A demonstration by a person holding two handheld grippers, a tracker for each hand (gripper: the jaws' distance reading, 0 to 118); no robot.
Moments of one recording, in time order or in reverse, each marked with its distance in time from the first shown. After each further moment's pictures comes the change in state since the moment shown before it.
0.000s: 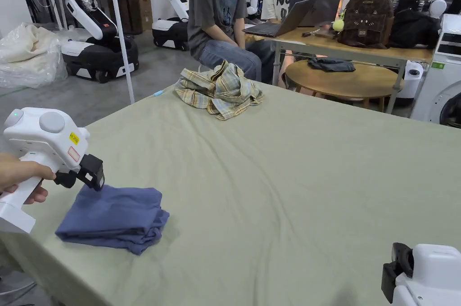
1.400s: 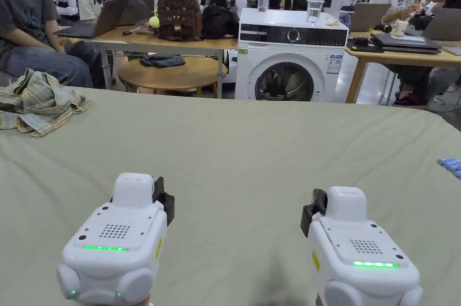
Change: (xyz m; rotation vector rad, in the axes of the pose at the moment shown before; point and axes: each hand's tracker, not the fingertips) left arm 0.458 -0.180 0.036 0.952 -0.343 -0.265; right arm 0.141 -0.009 0.043 0.116 -0.311 -0.195
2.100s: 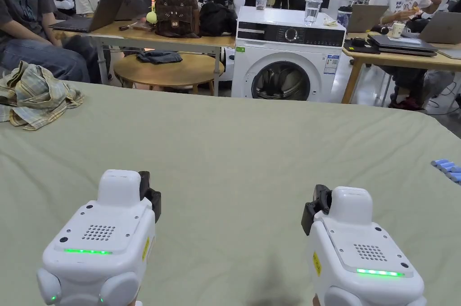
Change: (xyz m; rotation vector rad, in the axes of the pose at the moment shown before) left arm -0.008 0.000 0.013 0.044 0.006 0.006; right arm 0.001 0.000 0.009 0.061 -0.012 -0.018
